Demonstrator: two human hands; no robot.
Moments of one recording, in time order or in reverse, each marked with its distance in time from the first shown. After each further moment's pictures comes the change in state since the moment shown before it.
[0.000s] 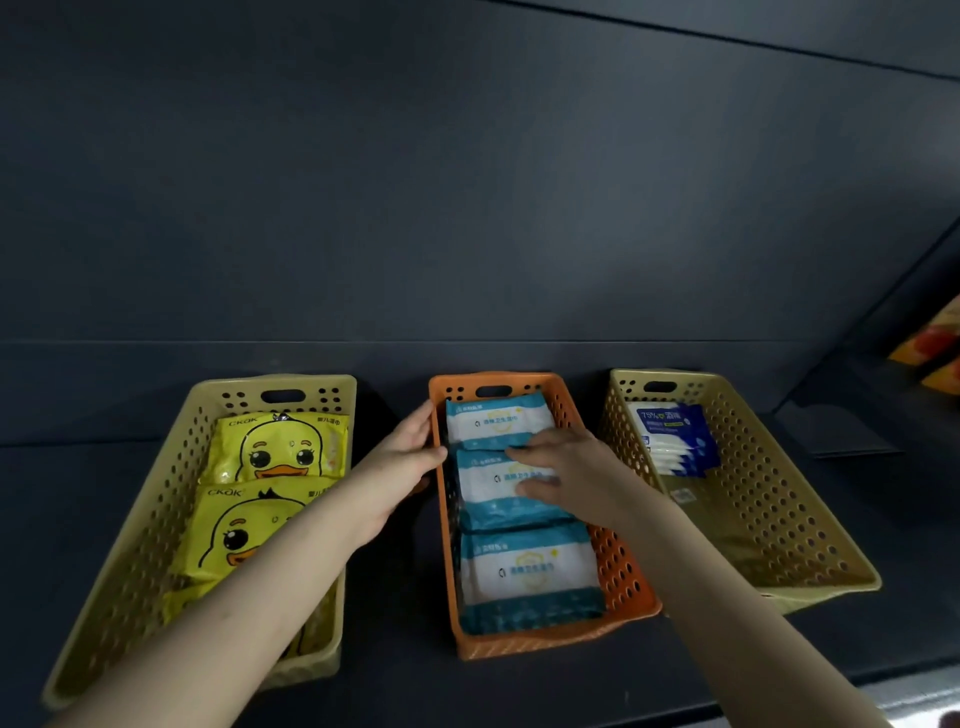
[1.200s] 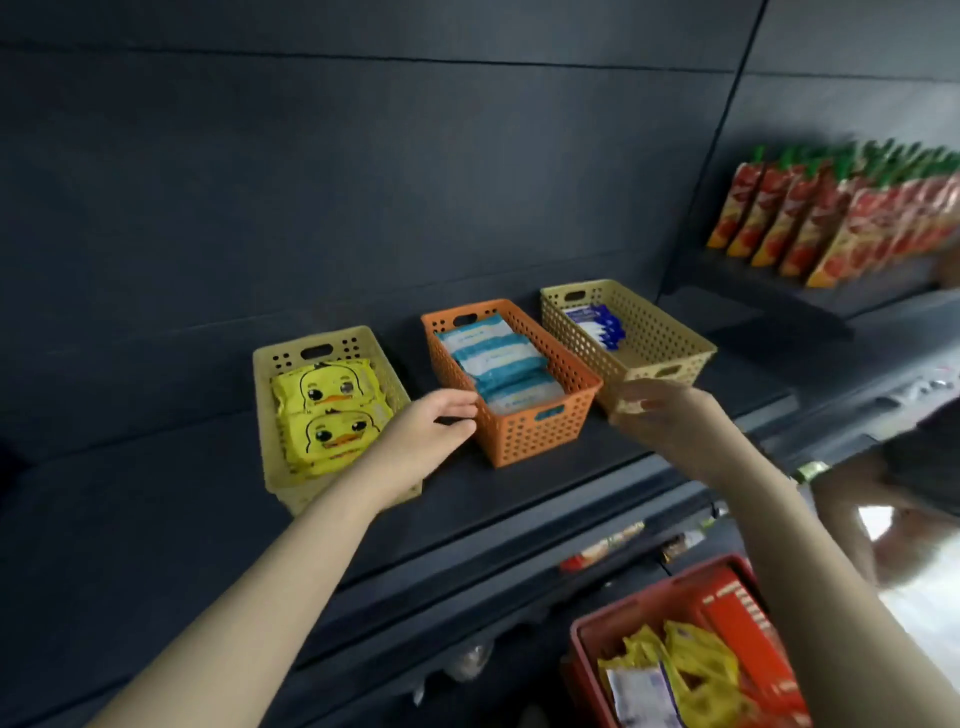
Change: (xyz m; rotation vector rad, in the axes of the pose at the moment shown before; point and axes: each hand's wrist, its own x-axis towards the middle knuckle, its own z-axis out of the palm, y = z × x) left_hand -0.205 -0.002 -0.022 0.543 -0.222 0.336; right_hand -0.259 -0.134 0.007 0.322 0.491 0.501
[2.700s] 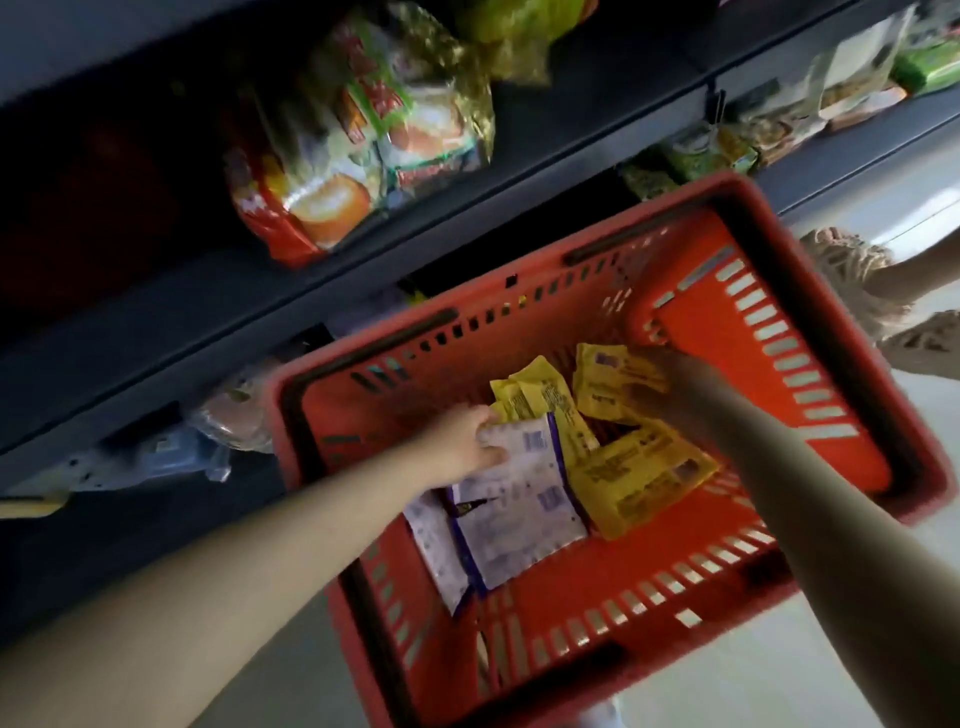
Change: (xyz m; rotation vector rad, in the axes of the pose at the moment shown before) left_hand 0.076 -0.384 0.592 0.538 -0.665 -0.439; right_hand -0.062 0.636 0.321 -0.148 -0.528 0.431
